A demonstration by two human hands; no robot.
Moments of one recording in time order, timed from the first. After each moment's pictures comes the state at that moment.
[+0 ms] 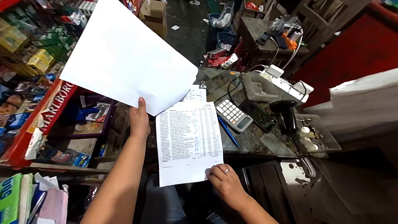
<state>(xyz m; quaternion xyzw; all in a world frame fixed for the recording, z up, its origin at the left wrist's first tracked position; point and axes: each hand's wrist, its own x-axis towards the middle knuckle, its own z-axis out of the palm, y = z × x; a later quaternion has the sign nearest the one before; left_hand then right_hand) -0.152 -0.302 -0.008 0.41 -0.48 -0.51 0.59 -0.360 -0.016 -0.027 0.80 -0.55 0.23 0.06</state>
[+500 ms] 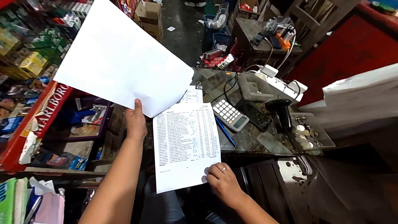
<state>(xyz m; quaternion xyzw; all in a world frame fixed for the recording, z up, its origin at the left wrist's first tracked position) -0.152 -0.303 -0.008 0.40 -0.46 -0.52 0.60 -0.358 -0.018 -0.028 0.79 -0.55 0.24 0.05</state>
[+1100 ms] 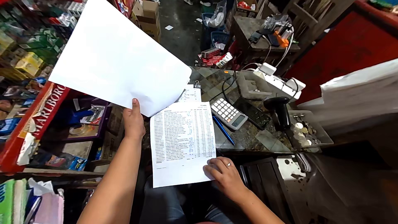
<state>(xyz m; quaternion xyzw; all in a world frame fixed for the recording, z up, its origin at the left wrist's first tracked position) -0.152 -0.305 -0.011 0.41 -0.47 -0.51 0.59 -0.373 -0.016 -0.029 0.78 -0.58 0.23 0.05</state>
